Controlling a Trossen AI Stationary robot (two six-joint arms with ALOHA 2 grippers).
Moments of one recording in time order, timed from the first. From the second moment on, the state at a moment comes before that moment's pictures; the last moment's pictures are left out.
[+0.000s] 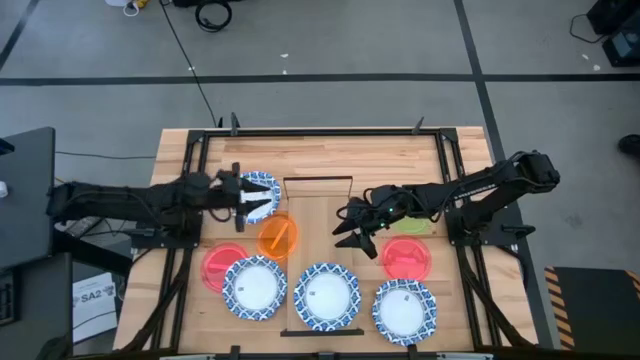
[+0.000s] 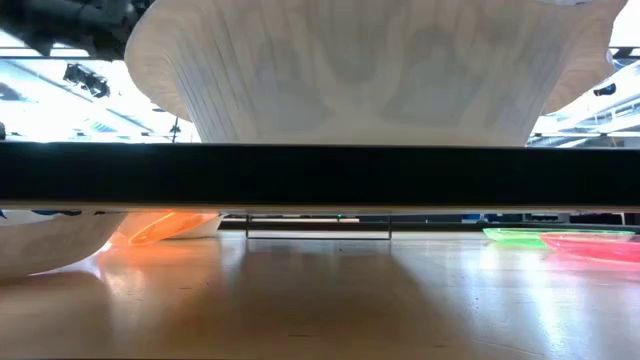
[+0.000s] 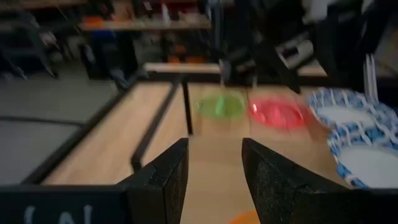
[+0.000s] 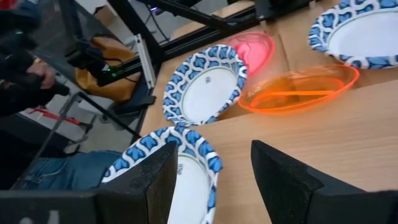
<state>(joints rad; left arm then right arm) 0.06 0.72 0.41 0.13 -0.10 0.02 0.11 1.40 0.82 0.17 -0.23 0.41</state>
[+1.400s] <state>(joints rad) 0.13 1.47 0.84 -0.29 0.13 0.53 0.09 1.40 0.82 0.10 -0.23 0.42</state>
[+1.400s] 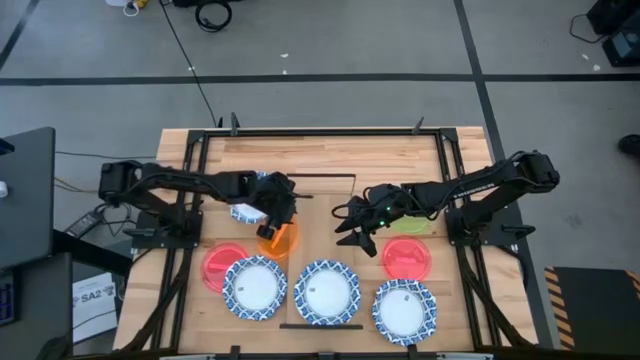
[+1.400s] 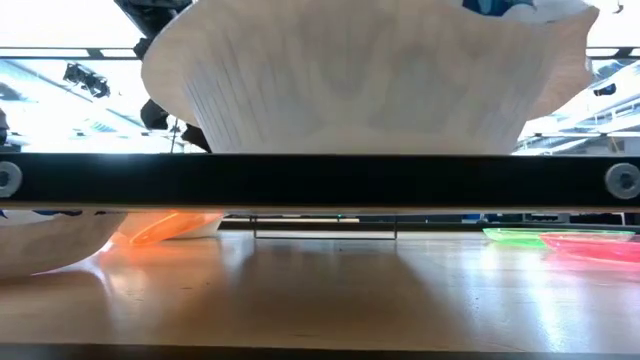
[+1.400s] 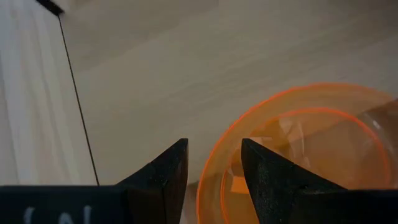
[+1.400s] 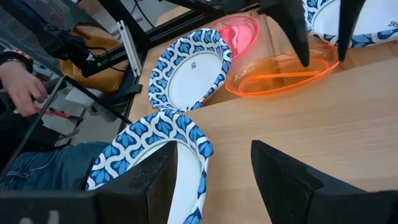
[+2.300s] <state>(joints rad) 0.10 1.47 0.84 -0.30 0.14 0.54 0.09 1.40 0.82 0.10 -0.23 0.42</state>
